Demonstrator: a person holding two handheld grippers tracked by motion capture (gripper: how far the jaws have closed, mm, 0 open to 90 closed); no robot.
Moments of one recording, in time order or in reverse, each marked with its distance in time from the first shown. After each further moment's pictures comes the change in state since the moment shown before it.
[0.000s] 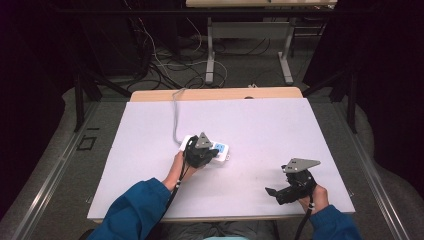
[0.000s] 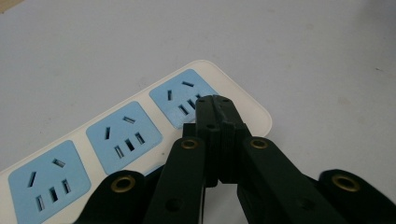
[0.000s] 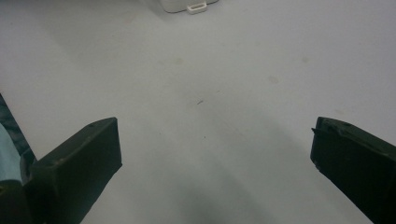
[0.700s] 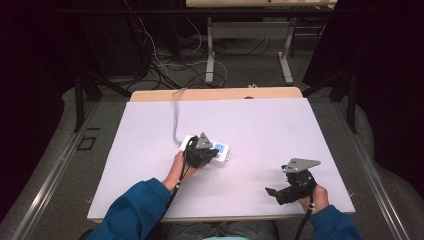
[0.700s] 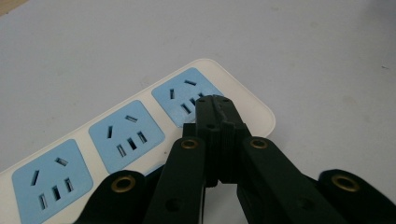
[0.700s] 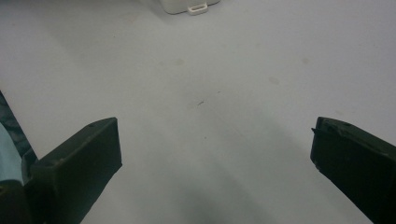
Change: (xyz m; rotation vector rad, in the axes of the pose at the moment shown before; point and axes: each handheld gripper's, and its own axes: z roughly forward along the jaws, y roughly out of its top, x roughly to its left) left arm 0.000 -0.001 0.000 -0.007 0.008 -0.002; right arm 0.000 0.000 0.000 -0.005 0.002 -0.002
